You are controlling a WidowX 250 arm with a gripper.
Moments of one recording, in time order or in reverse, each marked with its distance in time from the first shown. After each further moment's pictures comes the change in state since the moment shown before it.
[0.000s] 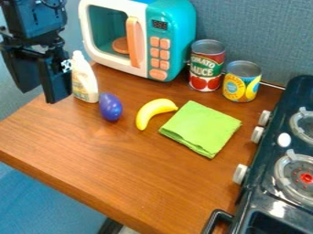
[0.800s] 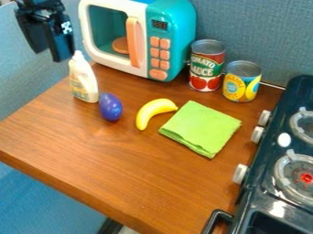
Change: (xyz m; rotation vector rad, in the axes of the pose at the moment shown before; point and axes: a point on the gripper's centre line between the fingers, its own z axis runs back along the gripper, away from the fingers) arm 0.055 0.050 0.016 0.022 -0.081 -0.104
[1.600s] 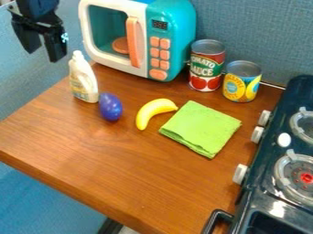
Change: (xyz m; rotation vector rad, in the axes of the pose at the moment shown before) arm 0.025 0.077 -0.035 0.160 -0.066 0.197
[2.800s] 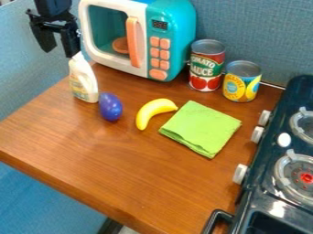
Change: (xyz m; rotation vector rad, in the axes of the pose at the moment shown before) arm 0.041 0.015 -0.026 -0.079 0.053 0.038
